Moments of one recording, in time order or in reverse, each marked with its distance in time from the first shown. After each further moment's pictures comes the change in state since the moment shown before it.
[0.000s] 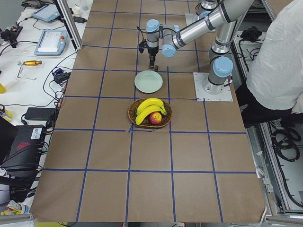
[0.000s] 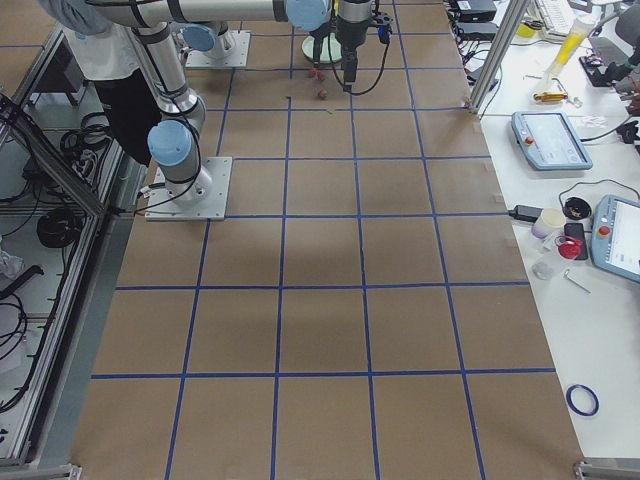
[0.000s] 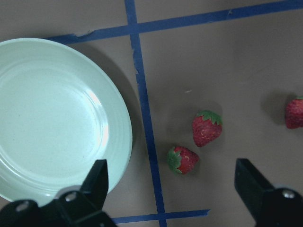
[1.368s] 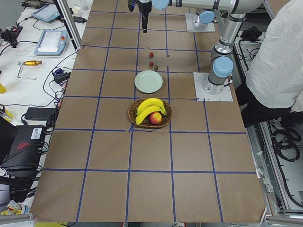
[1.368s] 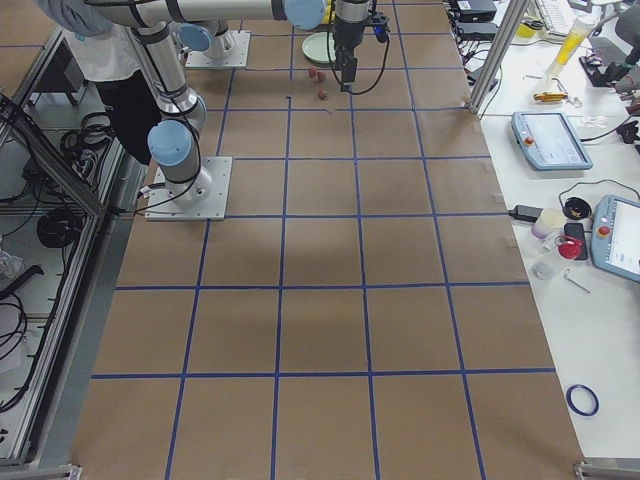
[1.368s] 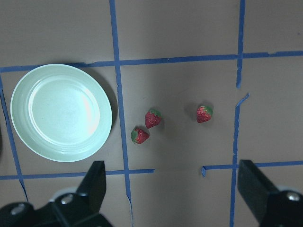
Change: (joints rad) left arm -0.078 0.093 0.584 -0.653 -0.015 -0.164; right arm -0.001 -0.007 -0.006 0.064 -0.001 -0.117
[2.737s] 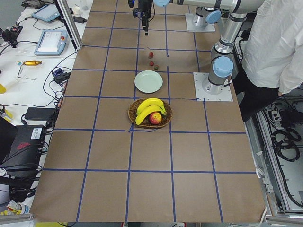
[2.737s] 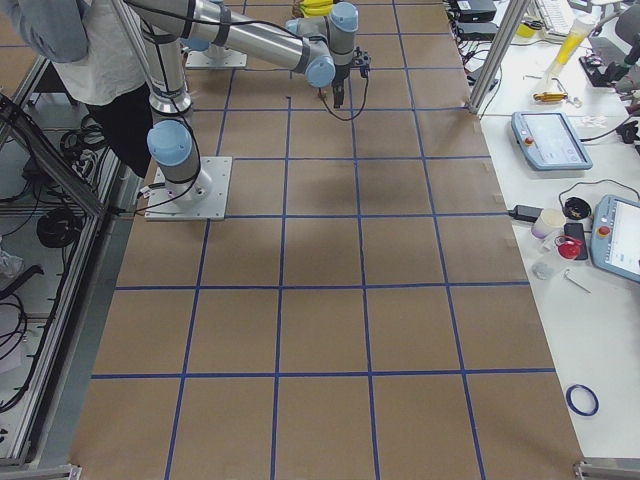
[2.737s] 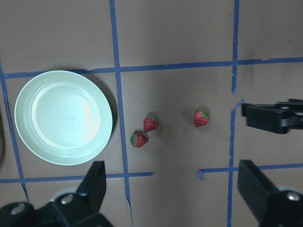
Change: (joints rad) left arm -0.007 0.019 0.060 -0.016 -0.013 -0.006; right arm 0.196 0.140 0.364 -0.584 0.142 0.240
